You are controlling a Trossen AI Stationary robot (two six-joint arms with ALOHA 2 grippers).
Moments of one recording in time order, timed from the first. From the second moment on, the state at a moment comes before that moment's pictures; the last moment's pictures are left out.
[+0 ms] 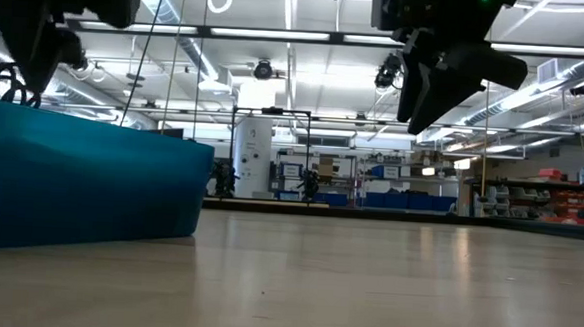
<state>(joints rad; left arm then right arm) -0.35 1.20 0.91 -0.96 0.08 -0.85 0.36 1.75 1.33 -1.08 0.64 0.22</state>
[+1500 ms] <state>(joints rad) -0.52 1.19 1.08 -1.11 -0.30 -0.69 0.24 1.84 1.45 -0.48 0.21 0.34</state>
